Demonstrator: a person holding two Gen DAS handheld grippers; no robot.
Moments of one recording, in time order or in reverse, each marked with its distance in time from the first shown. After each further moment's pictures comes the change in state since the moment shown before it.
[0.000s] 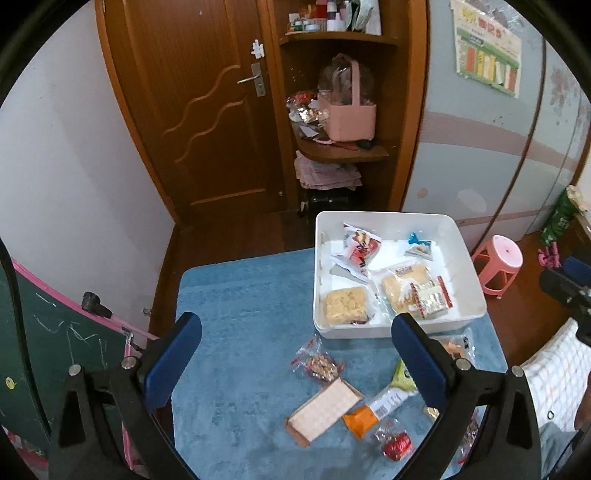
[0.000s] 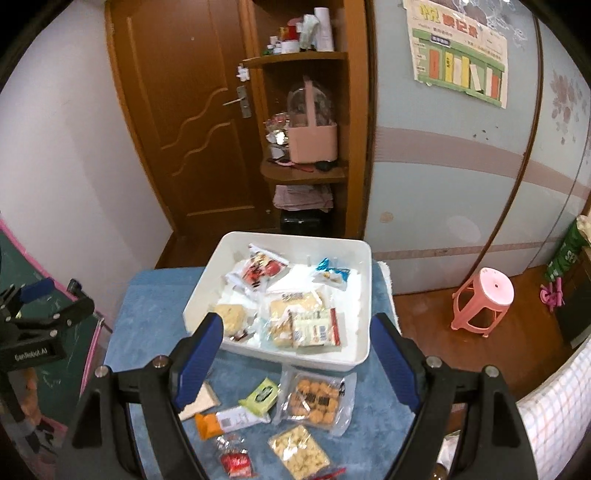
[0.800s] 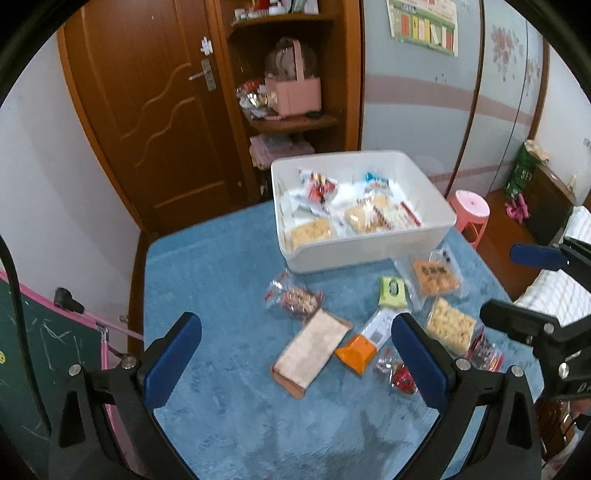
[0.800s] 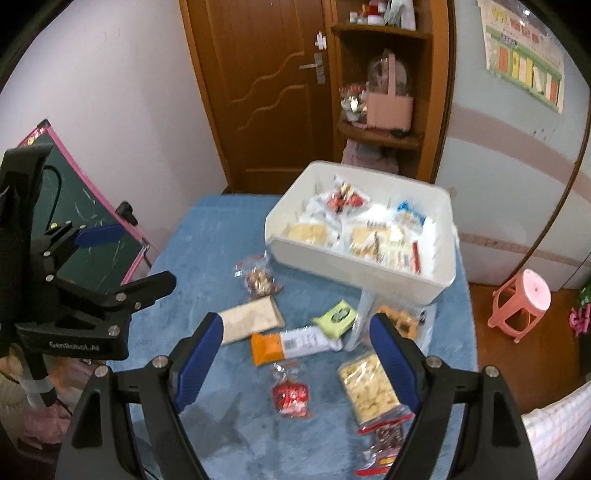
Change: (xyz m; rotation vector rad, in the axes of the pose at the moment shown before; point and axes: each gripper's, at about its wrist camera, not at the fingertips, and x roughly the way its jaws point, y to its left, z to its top) left arm 0.009 -0.005 -0.114 0.149 0.013 -0.128; right arm 0.002 0.081 -0.119 -0.156 0.091 0.164
